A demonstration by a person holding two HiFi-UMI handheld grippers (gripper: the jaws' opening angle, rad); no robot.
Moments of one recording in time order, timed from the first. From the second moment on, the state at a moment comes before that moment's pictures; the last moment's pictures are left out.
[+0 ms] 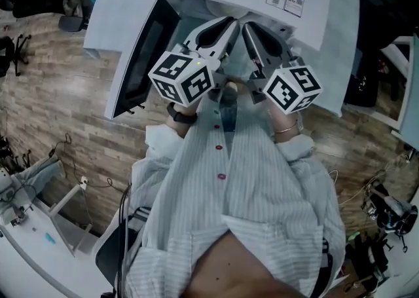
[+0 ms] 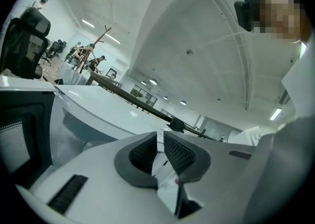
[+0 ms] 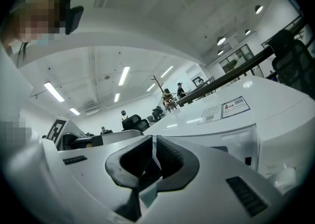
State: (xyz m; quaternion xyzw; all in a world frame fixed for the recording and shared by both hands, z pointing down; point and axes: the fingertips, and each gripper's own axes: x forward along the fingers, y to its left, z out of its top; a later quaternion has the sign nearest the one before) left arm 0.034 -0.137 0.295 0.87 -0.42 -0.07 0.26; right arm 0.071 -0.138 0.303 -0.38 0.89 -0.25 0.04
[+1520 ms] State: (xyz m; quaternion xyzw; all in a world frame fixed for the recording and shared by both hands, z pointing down) left arm 0.035 -0.133 0.288 0.88 -0.38 -0.08 0.29; right arm 0.071 -0.140 0.287 -0.37 0.90 -0.24 0.04
